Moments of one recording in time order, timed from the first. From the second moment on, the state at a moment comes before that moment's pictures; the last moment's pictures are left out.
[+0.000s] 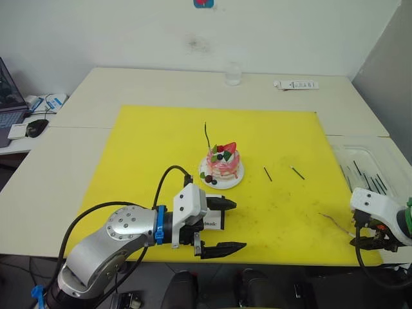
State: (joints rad) left arm -0.11 0.68 -0.19 -0.71 -0.62 0.62 -0.85; right arm 0.12 -1.41 -0.09 -0.49 0.32 1.00 1.03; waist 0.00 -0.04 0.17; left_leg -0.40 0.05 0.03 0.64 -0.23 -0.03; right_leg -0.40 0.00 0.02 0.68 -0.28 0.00
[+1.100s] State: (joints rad) left arm -0.02 0.66 0.00 -0.68 -0.65 0.58 -0.79; right arm -0.46 -0.85 -0.24 -0.51 0.69 1.20 0.87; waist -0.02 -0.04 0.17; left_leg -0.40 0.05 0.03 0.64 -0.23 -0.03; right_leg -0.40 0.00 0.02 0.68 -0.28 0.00
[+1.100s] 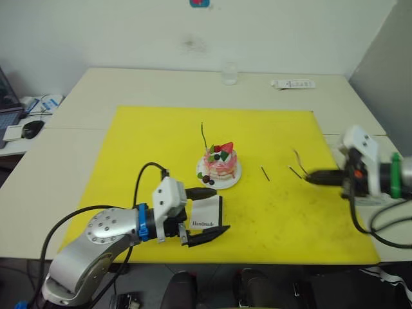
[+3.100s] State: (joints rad) left arm -0.20 0.71 0.12 -0.59 -0.77 0.67 -0.73; right arm -0.32 -0.15 0.12 0.01 0.21 -0.06 0.61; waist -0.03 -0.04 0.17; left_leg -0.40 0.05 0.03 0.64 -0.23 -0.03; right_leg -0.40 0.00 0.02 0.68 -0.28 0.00
